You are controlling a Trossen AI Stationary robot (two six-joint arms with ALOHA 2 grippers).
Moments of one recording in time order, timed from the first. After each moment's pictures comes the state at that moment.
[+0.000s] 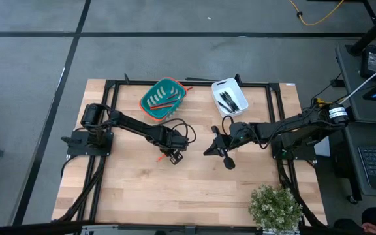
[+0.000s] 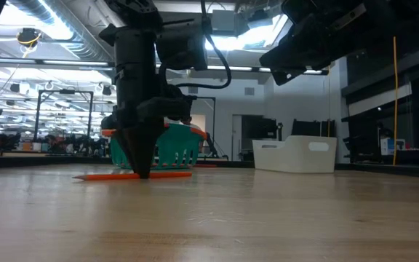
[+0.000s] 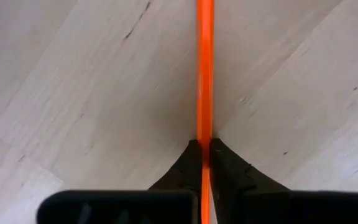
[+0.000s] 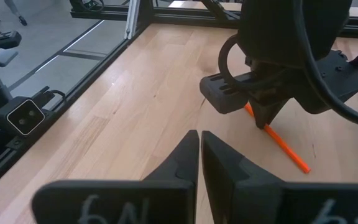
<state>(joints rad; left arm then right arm) -0.09 1.92 1.14 -0.70 -0.06 -0.82 0.10 1.38 0.62 0.37 -0.24 -0.03</state>
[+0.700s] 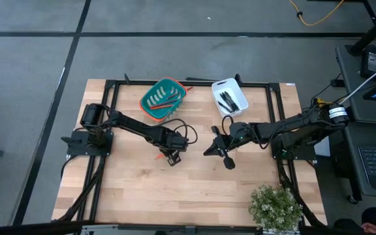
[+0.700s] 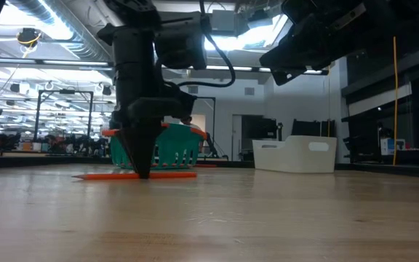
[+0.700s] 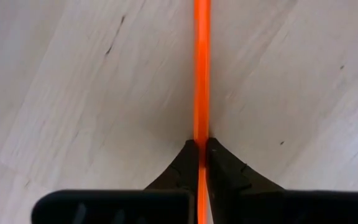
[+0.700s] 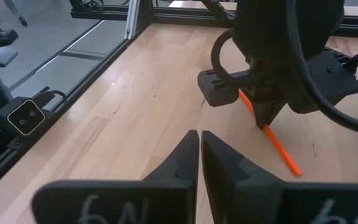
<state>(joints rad) -0.10 1.90 1.13 -0.69 -0.09 -0.66 0.10 1.38 0.62 0.37 -0.24 -0.03</state>
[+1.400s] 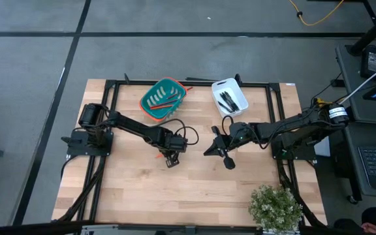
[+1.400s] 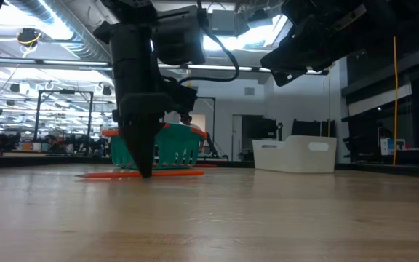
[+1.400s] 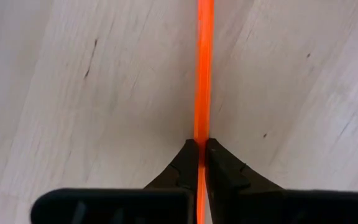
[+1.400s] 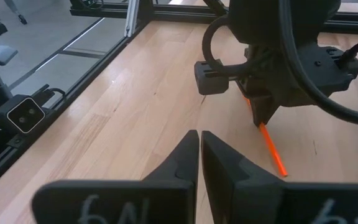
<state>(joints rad) -0.10 1.85 1.13 -0.65 -0.10 -0.51 0.10 1.38 0.62 0.36 -0.24 -0.03</state>
